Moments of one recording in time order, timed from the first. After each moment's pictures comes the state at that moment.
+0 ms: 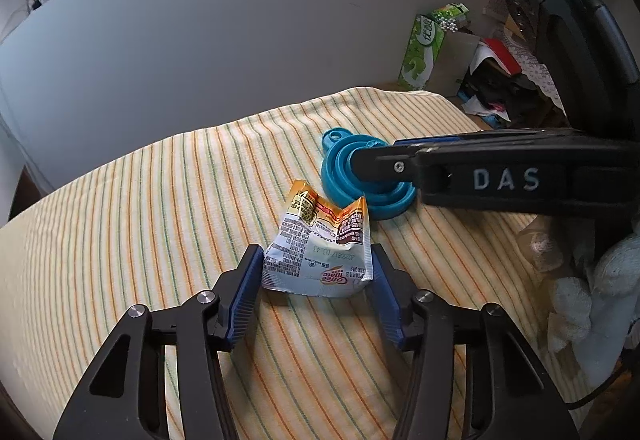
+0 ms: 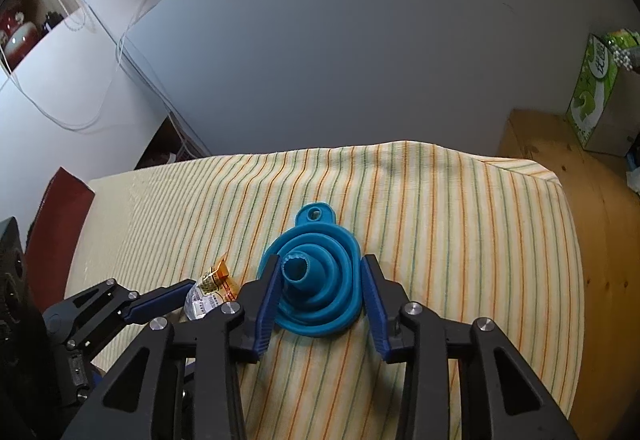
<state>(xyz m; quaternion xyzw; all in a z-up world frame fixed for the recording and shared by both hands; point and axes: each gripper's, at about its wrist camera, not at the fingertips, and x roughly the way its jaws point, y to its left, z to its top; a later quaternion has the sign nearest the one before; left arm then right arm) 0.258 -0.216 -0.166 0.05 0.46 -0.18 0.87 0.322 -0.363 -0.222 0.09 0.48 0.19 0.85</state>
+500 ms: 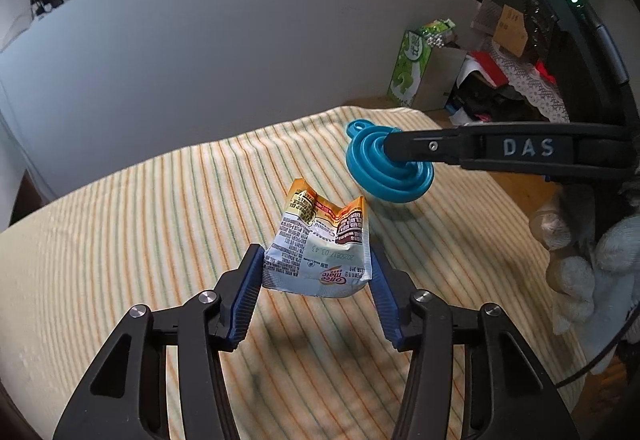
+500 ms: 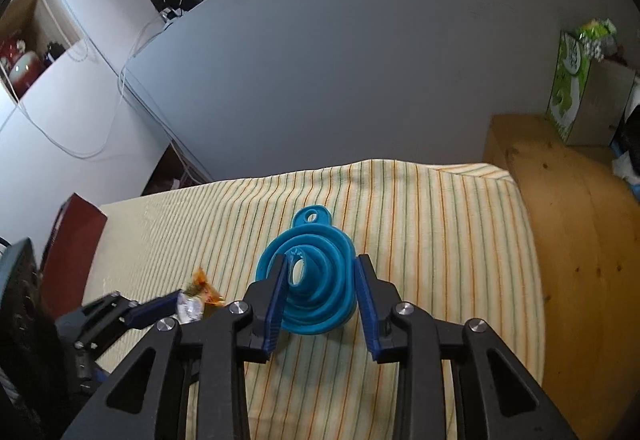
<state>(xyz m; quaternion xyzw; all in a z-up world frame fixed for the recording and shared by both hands) 0.236 -0.209 -0.142 0.04 0.43 -0.20 0.88 0.301 -0.390 -0.195 0.11 0.46 0.18 0.86</state>
